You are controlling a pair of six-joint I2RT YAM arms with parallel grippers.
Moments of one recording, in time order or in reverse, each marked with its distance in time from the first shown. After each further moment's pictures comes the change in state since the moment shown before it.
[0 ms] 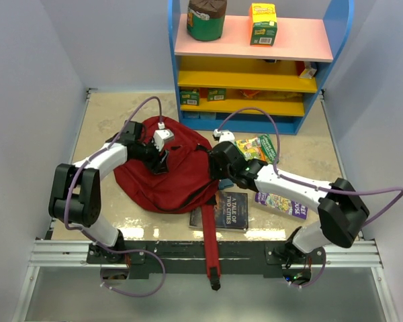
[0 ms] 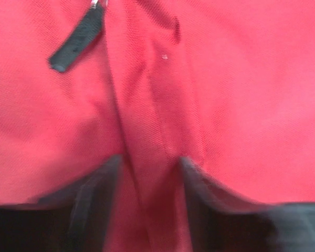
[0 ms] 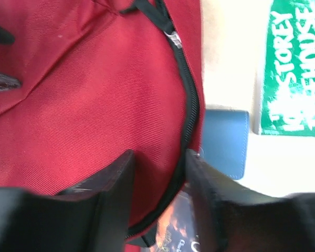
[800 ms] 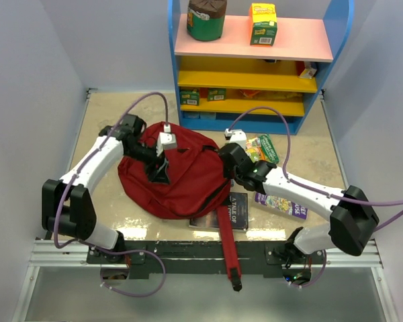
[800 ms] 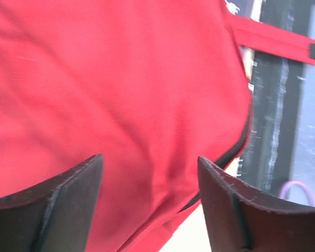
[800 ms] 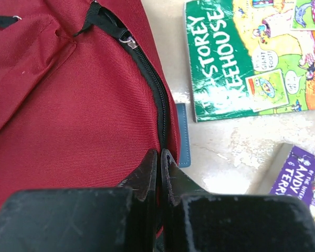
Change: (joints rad) left arm -0.068 -0.129 0.128 -0.549 0.264 0.357; right arm -0.012 -0.096 -0.035 -0.098 0.180 0.012
